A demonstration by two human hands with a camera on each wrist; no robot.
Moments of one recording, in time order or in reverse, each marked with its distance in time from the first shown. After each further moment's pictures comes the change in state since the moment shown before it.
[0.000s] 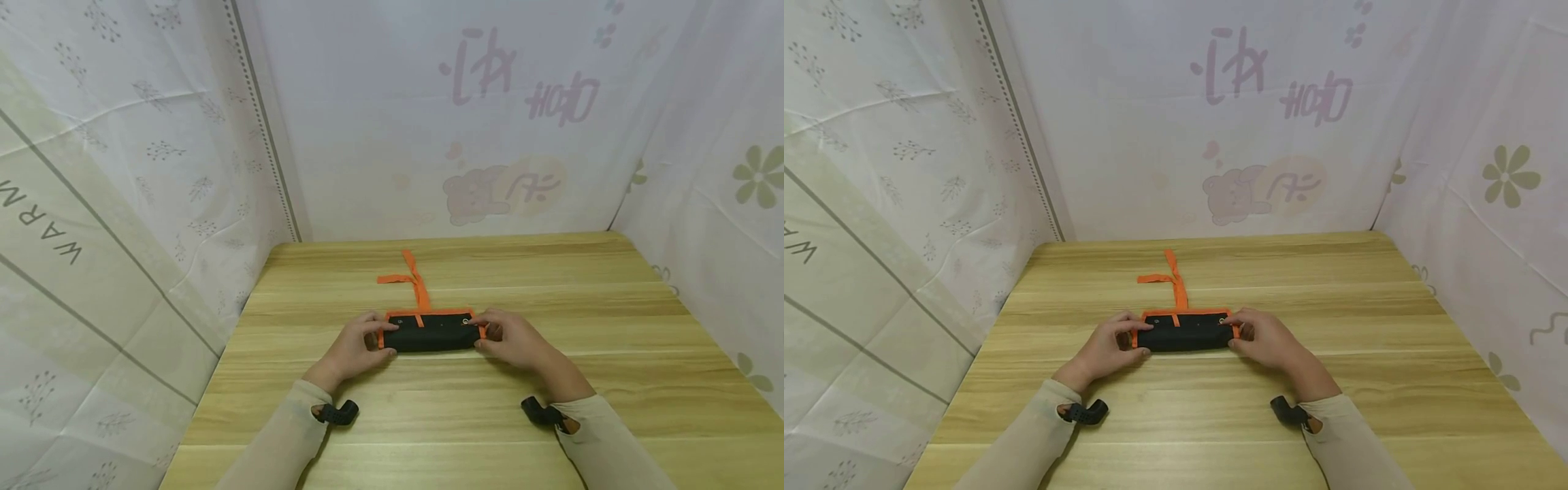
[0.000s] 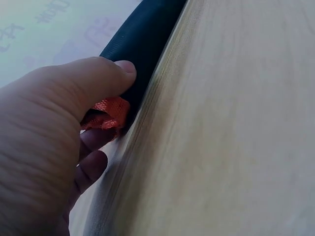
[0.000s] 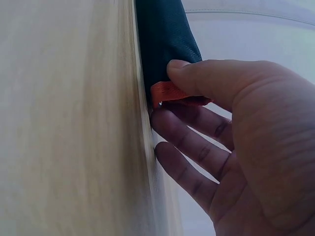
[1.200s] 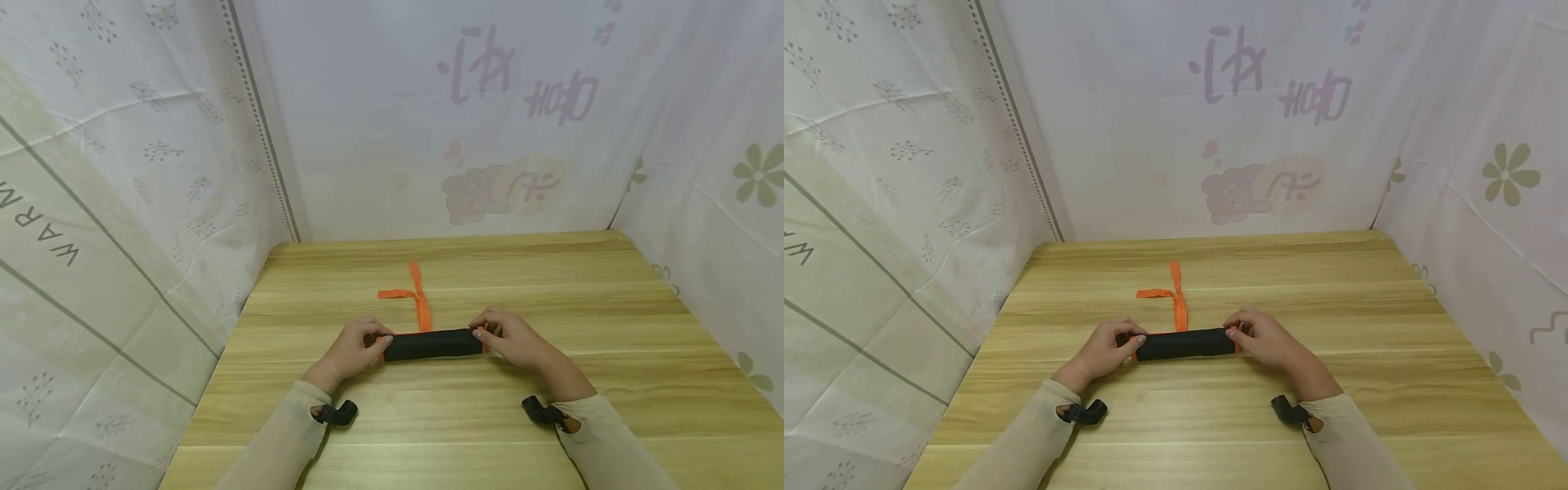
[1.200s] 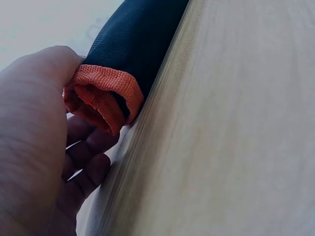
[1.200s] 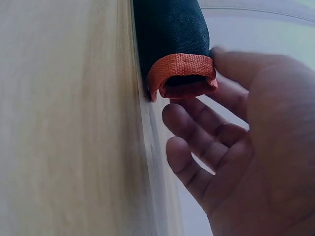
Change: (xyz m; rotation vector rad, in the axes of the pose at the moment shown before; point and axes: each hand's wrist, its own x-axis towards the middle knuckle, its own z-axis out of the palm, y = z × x) left_hand 0.000 0.001 0.000 -0.081 -0.010 -0.085; right_hand 0.001 0.001 -0.002 0.104 -0.048 0.017
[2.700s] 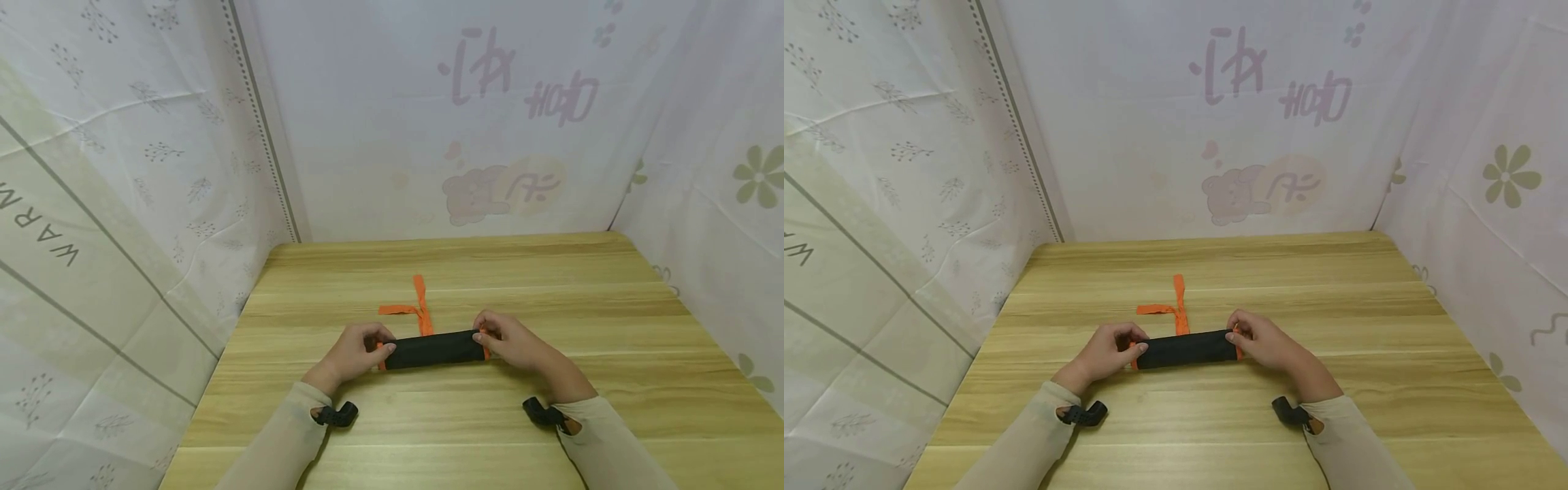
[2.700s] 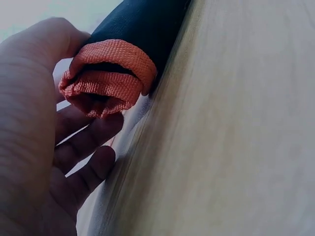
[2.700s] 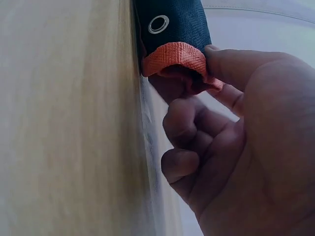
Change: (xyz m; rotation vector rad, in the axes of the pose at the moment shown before) left_hand -0.002 0.002 0.002 -0.059 -0.017 0.026; right_hand 0.002 0.003 0.001 0.068 -0.077 0.015
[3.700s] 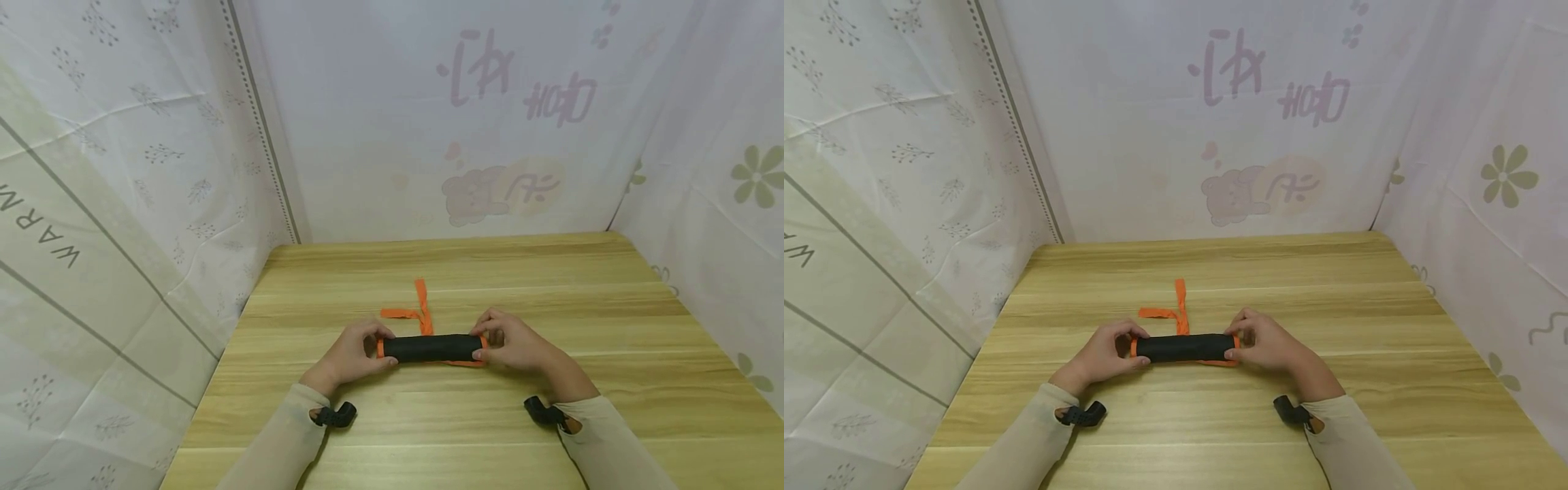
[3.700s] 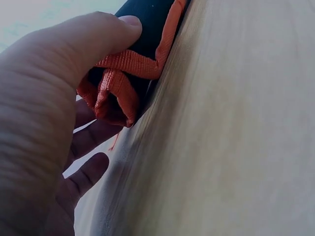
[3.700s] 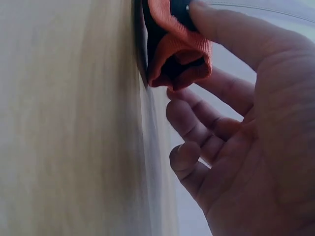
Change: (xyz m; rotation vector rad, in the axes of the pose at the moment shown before) left_hand 0.000 -0.004 -0.004 0.131 -0.001 0.108; right_hand -0.006 -0.002 -0.005 -0.096 0.006 -0.057
